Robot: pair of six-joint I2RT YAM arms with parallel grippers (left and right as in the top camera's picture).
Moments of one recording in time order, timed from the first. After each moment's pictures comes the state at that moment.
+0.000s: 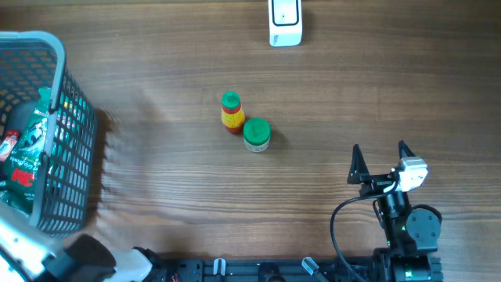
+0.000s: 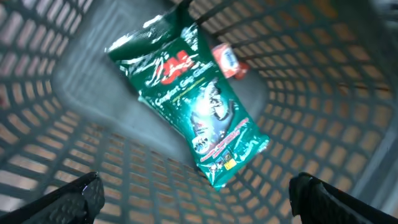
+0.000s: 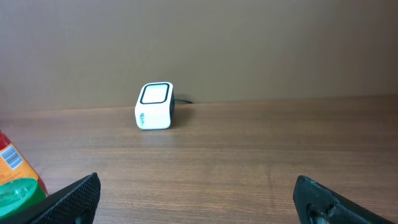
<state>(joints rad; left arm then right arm) 0.80 1.58 1.95 -1.53 -0.14 -1.38 0.03 0.02 0.01 0.00 -0.07 0.09</state>
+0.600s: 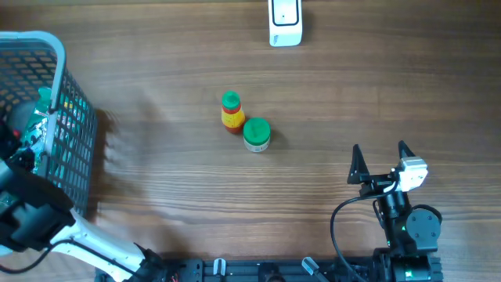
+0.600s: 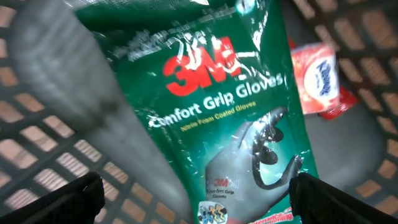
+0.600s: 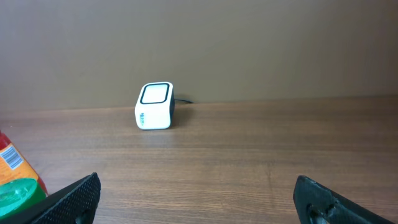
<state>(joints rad) 0.77 2.04 1.95 -1.47 -0.13 -1.59 0.03 0.02 0.01 0.00 -0.07 0.09</state>
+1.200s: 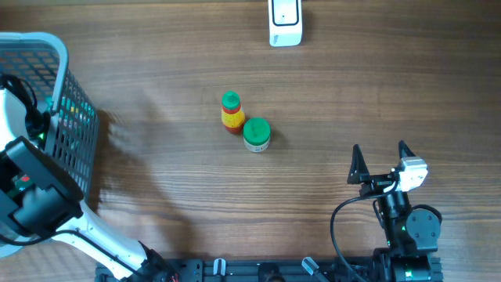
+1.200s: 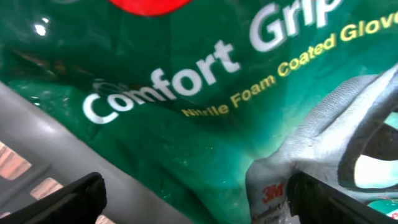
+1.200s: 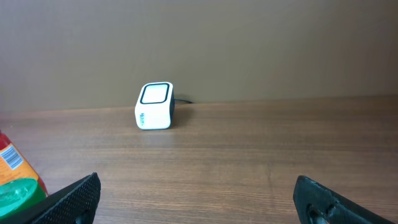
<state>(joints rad) 0.64 2.07 1.62 -1.18 -0.12 -1.65 0.03 0.02 0.01 0.00 -0.07 0.09</state>
